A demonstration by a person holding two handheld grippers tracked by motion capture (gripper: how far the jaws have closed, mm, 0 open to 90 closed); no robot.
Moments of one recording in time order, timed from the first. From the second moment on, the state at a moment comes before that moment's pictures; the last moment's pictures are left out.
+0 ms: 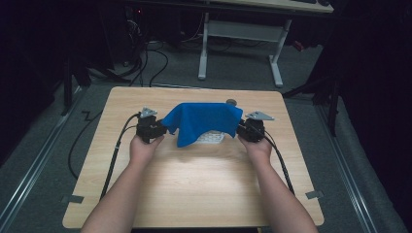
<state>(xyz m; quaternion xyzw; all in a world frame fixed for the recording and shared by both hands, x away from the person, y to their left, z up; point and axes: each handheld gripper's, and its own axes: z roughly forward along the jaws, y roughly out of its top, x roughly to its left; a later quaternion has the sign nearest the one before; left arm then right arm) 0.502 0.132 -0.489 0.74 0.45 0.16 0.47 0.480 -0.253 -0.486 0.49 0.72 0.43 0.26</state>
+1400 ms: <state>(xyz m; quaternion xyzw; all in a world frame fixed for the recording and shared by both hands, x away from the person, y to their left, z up) 0.412 0.202 -0.487 0.73 0.47 0.19 0.46 0.400 -0.286 -0.454 0.45 0.72 0.42 0.32</state>
